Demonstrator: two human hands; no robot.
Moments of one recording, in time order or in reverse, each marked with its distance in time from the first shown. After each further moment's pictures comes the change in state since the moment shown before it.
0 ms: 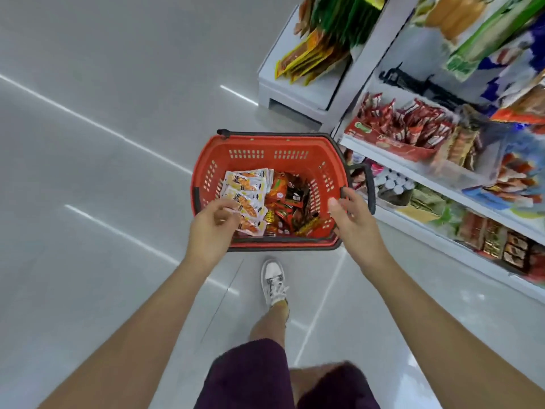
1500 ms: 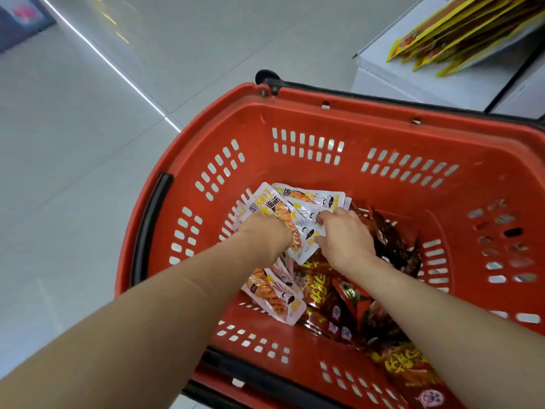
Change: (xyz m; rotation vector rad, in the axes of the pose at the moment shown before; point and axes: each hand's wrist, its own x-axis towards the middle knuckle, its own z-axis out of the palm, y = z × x) left_hand 0.330 -0.224 0.170 1.557 -0.406 0.317; right_hand 0.400 0.226 0.201 -1.229 -0.242 -0.607
